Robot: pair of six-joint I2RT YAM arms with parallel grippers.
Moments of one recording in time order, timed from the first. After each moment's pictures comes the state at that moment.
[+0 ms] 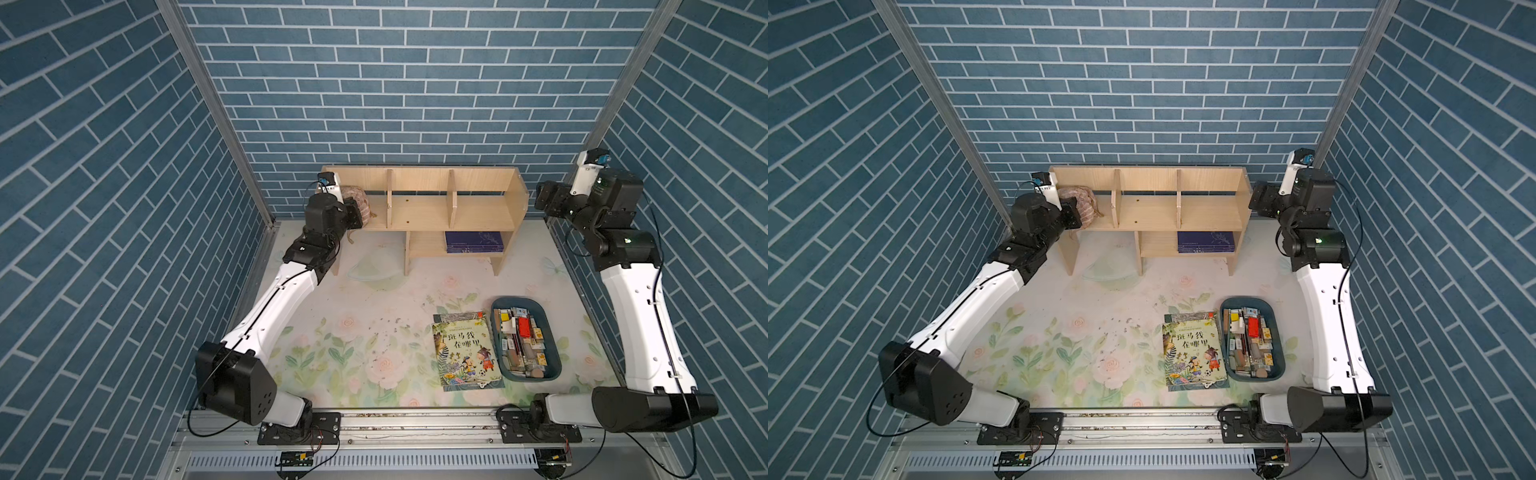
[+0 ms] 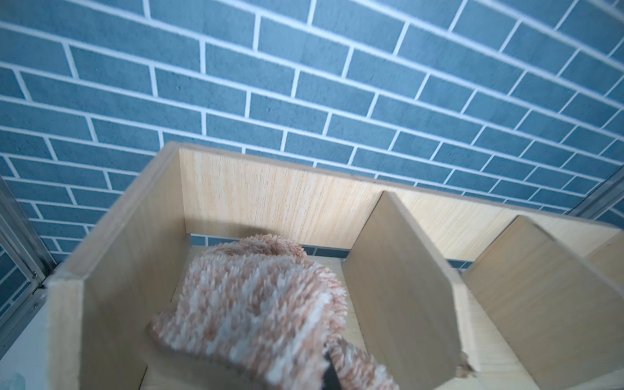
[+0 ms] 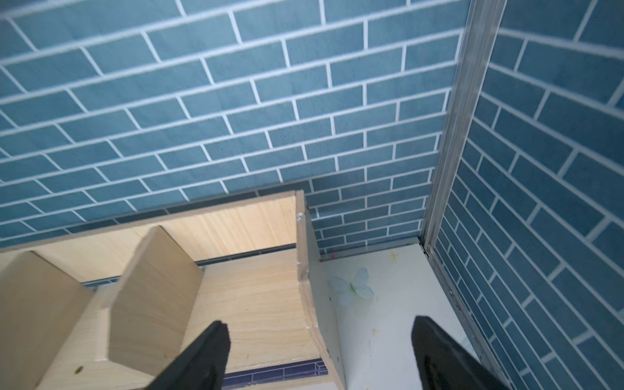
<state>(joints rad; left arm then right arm) -0.31 1.43 1.37 -0.08 -0.10 -0.30 0.10 1.35 1.77 -0.64 0.01 0.16</state>
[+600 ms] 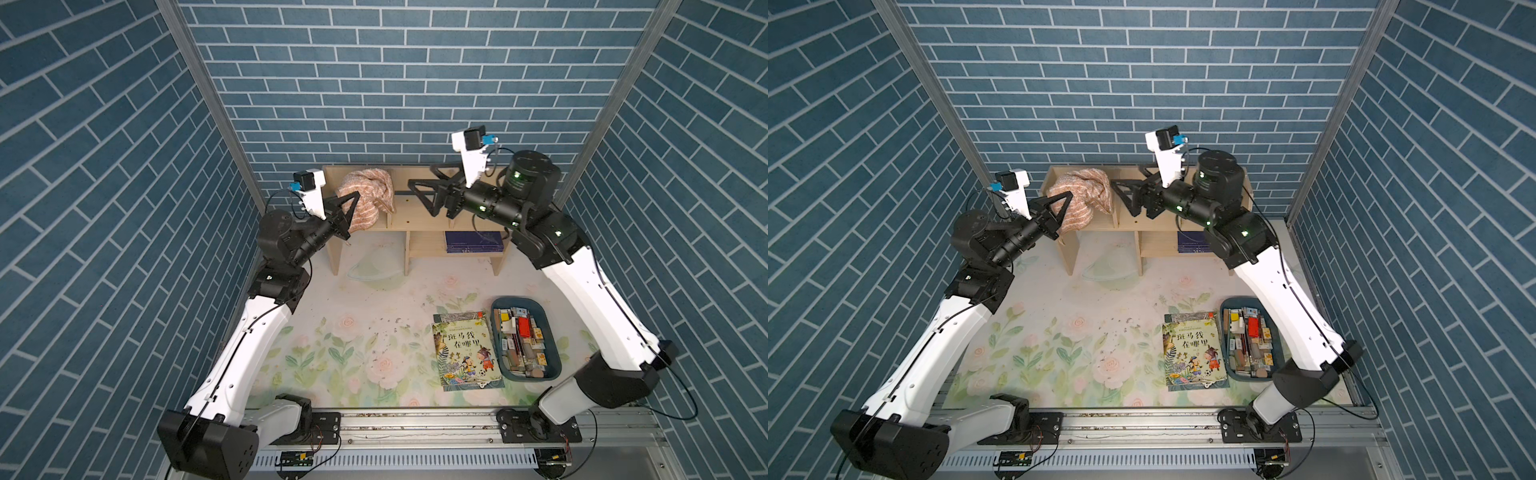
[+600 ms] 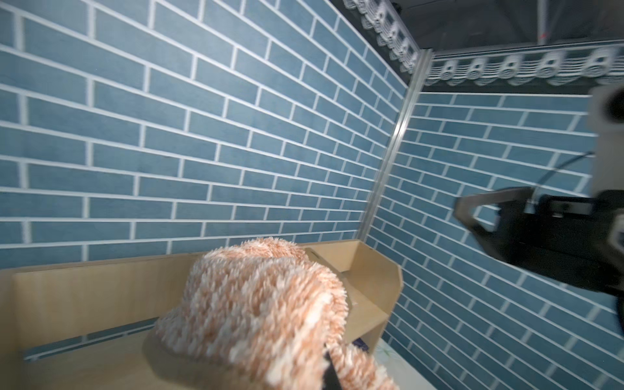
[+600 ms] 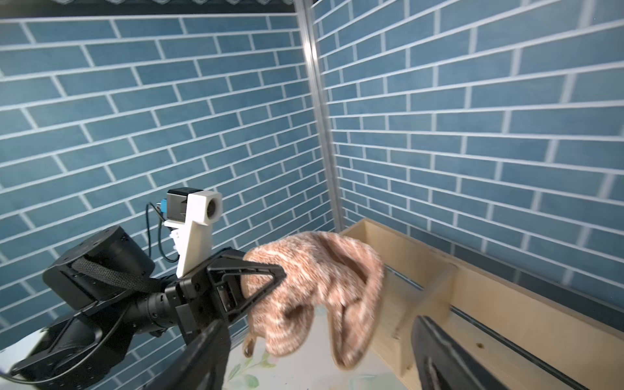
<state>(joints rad) -0.22 1.16 1.19 0.21 0.50 -0.40 0.74 1.61 2.08 -0.45 -0.36 0.16</state>
